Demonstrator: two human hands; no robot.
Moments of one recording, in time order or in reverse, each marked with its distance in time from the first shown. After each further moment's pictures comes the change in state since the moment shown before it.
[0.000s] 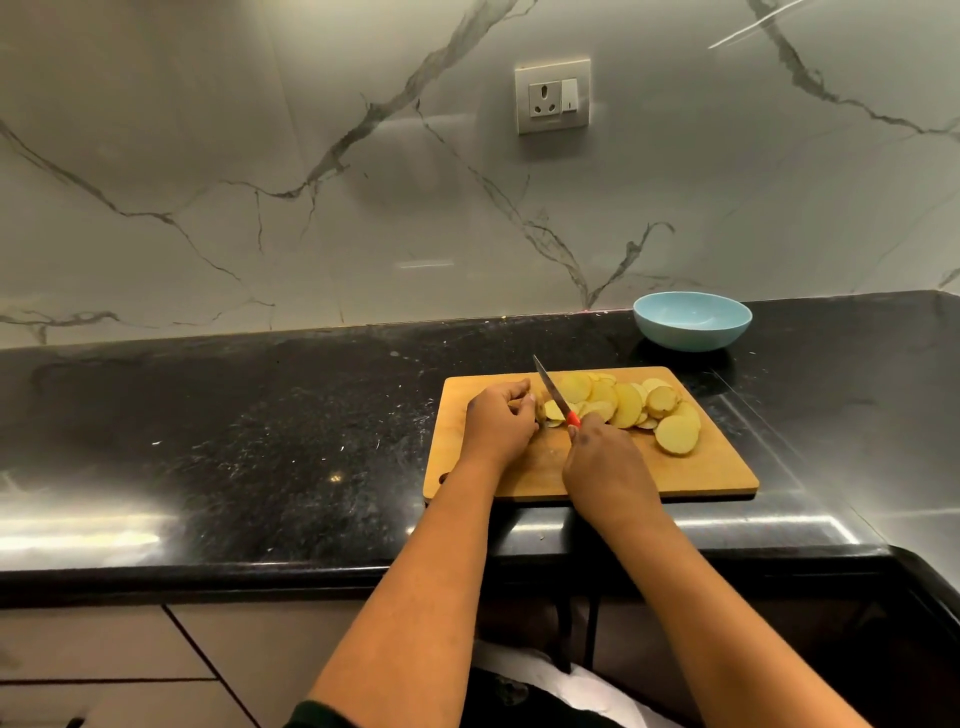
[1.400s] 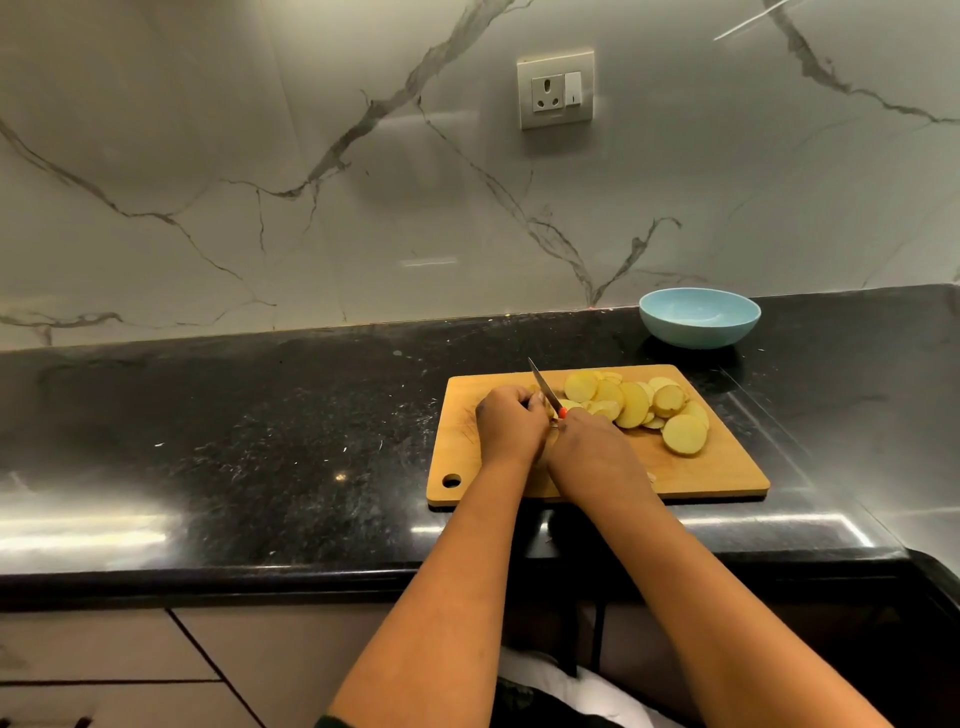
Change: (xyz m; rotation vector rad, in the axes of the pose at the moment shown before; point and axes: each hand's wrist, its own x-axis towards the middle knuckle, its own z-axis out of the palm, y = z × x) left_hand -0.005 0.015 0.014 0.095 0.150 -0.084; right_hand 0.017 -0.018 0.008 -0.069 -0.100 0.066
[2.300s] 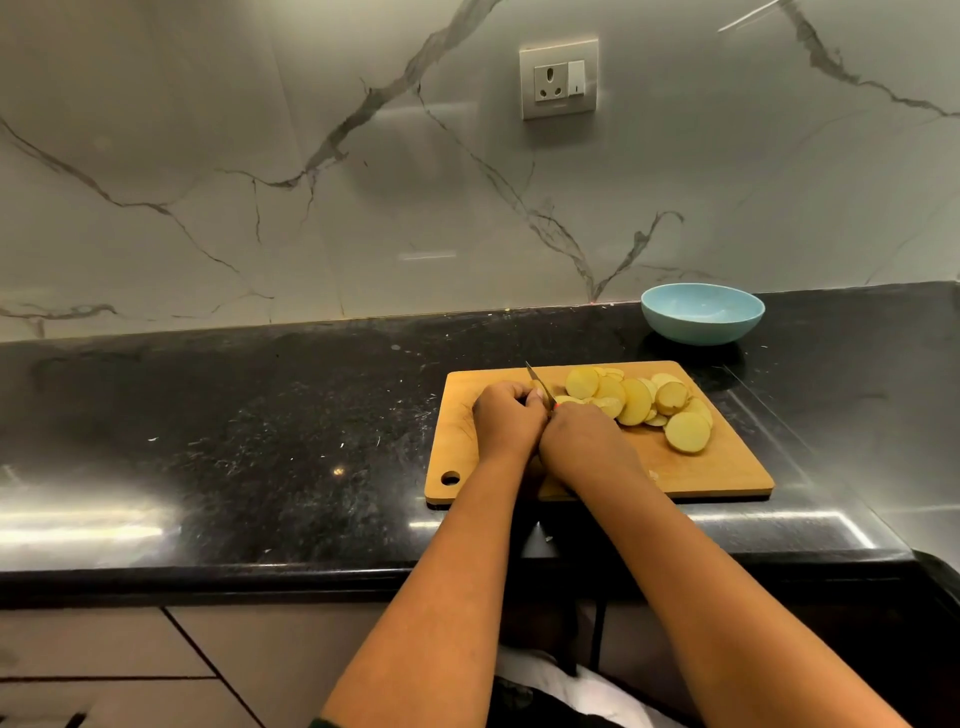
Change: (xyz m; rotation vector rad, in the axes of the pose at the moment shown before) left_hand 0.002 -0.003 -0.003 -0.067 0.001 -0.024; right_hand 0.008 -0.014 -0.009 -0.074 -0.117 0.030
